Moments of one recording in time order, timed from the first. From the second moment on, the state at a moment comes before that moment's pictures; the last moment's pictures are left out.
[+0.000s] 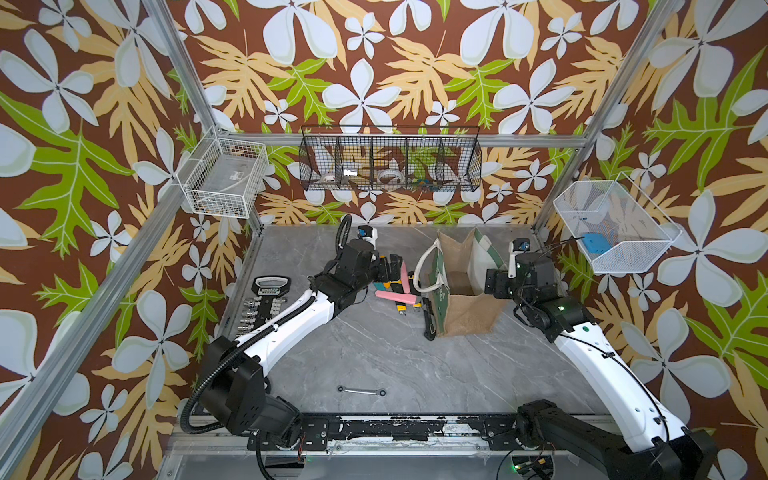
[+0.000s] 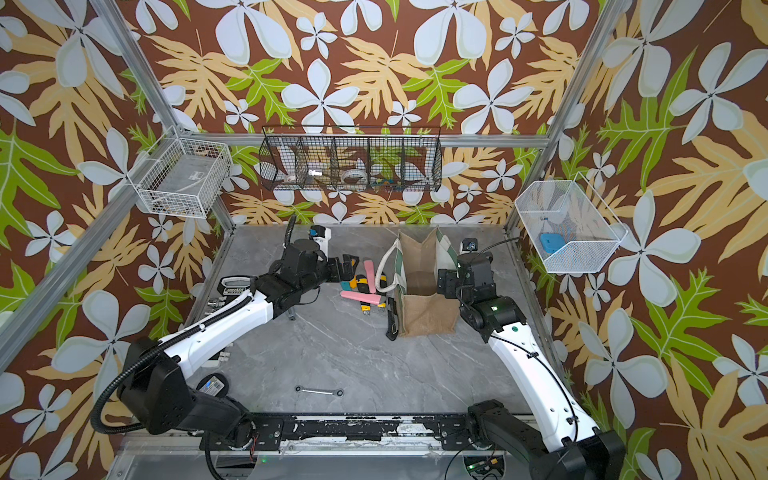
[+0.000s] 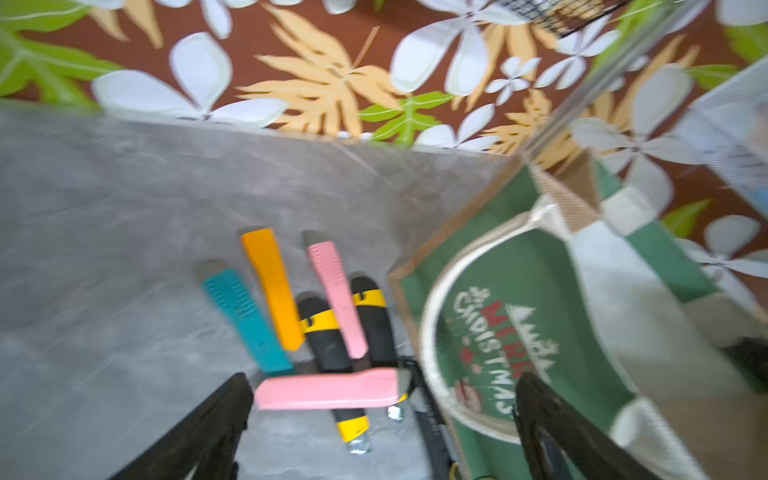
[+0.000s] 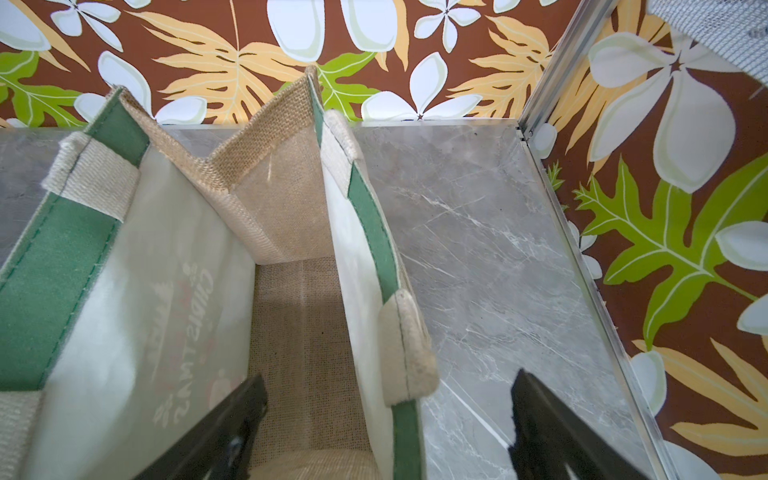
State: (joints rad) left arm -0.55 1.45 1.12 -0.19 -0.10 -0.49; right arm 0.25 1.06 1.01 -0.56 0.28 0.16
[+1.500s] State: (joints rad) left arm -0.15 1.85 1.14 -0.38 -0.26 -0.53; right arm 0.25 0.91 0.97 -0.53 -0.08 0.16
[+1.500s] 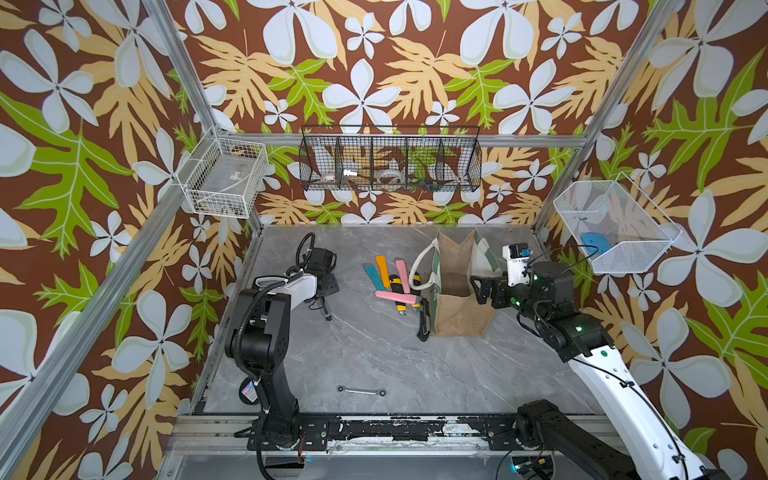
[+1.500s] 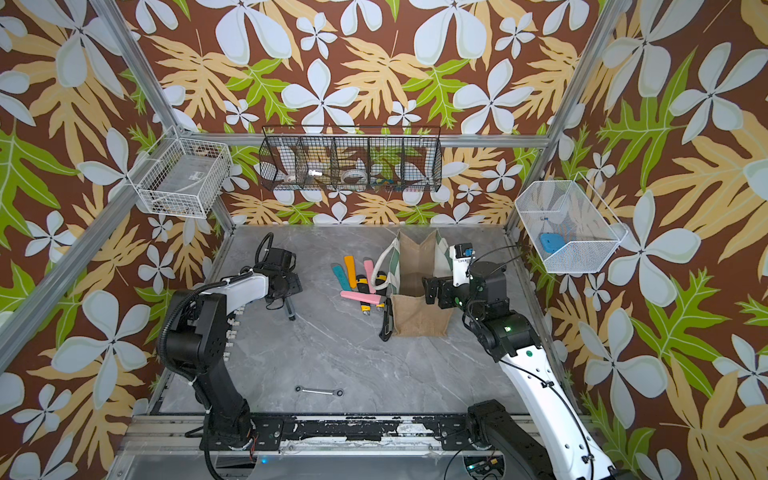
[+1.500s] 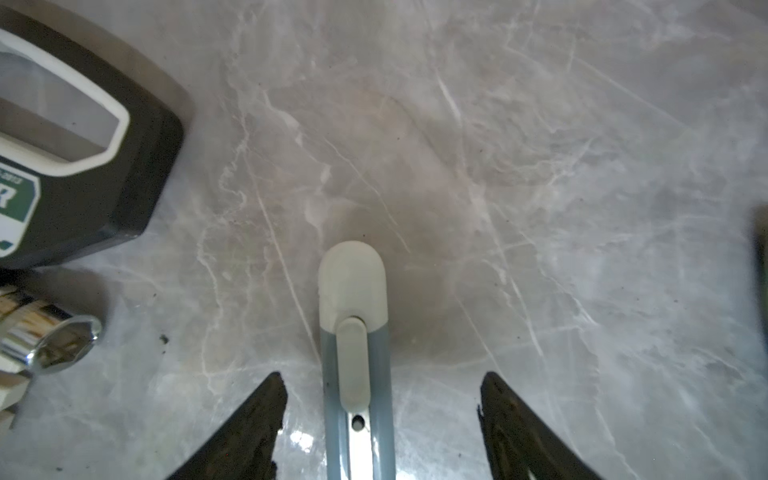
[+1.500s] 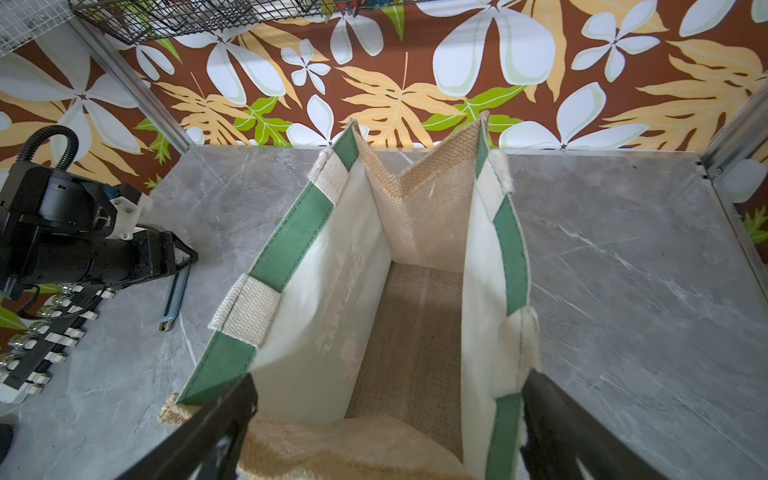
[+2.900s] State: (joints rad) left arm -0.12 1.81 1.03 -0.23 -0.04 -0.49; right arm 0.25 0.93 0.96 -0.52 -0.06 0.22
